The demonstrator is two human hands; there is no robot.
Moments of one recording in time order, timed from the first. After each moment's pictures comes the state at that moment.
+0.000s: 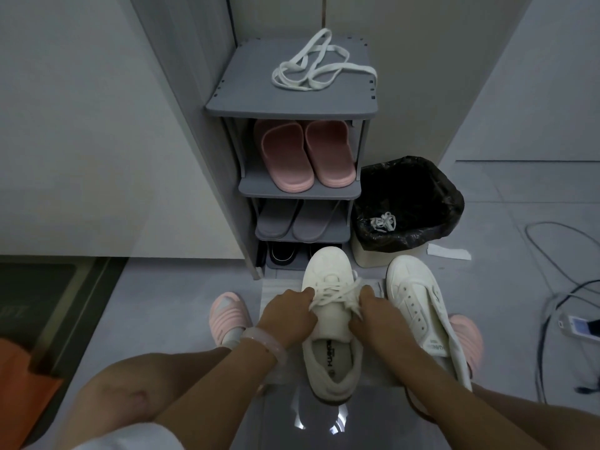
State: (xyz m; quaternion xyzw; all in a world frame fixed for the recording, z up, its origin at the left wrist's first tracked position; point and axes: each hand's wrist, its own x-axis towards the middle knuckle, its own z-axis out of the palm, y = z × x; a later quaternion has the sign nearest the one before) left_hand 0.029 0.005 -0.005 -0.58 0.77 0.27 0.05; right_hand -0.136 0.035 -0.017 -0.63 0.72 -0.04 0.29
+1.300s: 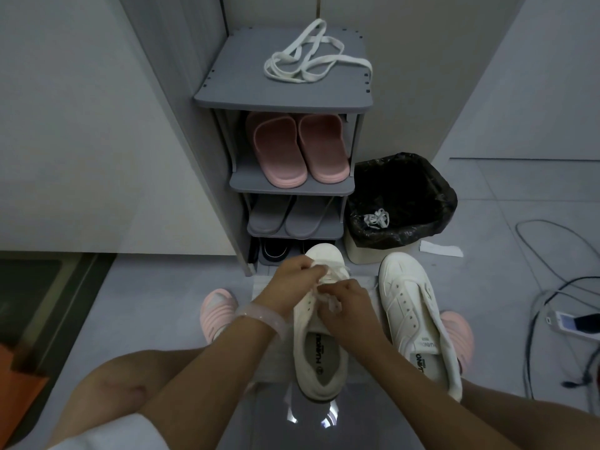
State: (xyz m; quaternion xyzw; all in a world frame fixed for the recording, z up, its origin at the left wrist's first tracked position) left_hand 0.000 -0.020 0.028 -0.61 0.48 0.57 -0.24; right_hand -0.110 0.034 -0.008 -0.61 0.67 -0.24 0.35
